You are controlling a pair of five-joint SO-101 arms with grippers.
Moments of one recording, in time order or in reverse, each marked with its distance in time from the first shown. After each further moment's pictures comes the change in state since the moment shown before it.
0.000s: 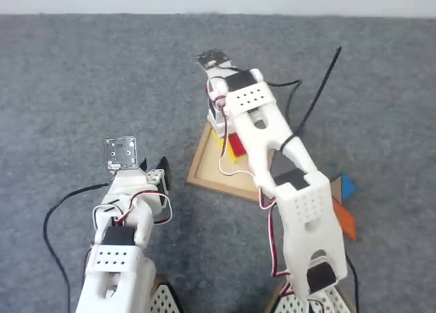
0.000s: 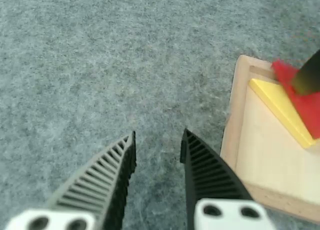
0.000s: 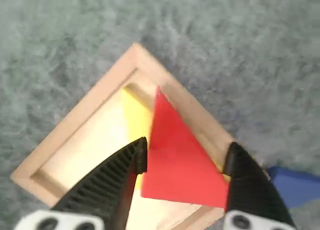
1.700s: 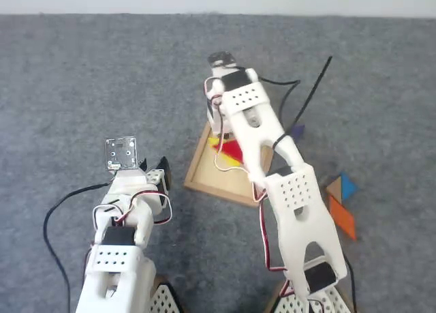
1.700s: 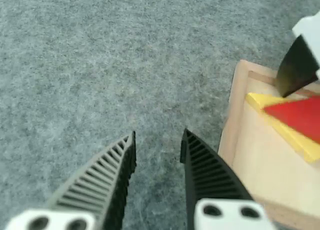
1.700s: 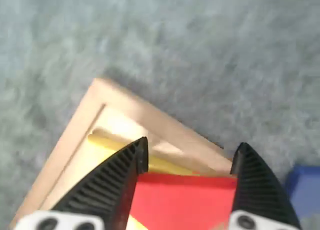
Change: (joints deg) left arm 0.0 0.0 0.0 0.0 0.0; right arm 0.4 14.2 -17.4 6.9 -12.0
